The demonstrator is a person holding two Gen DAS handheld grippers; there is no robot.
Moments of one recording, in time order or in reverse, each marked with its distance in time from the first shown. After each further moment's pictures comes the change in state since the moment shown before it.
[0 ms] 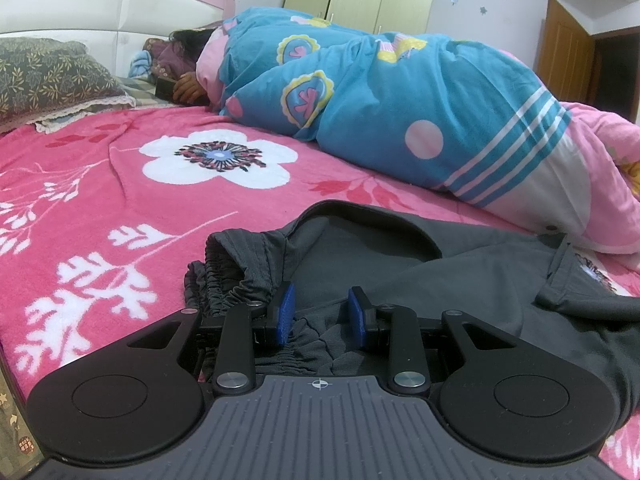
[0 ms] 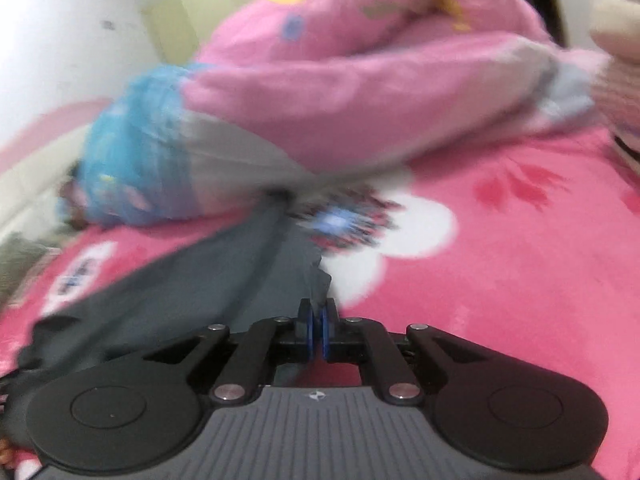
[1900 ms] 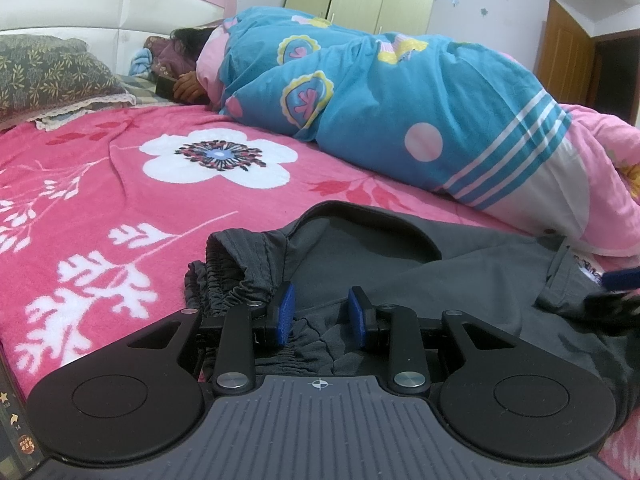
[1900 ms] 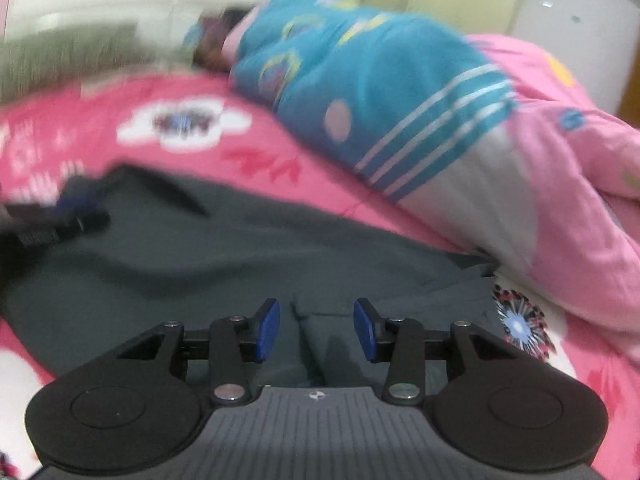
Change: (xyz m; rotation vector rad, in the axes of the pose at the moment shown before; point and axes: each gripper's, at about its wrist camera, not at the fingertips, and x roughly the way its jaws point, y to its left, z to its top) left arm 0.000 0.000 0.000 -0.006 0.002 -0.002; right arm 0.031 0.248 -0.050 -0.876 0.131 0.037
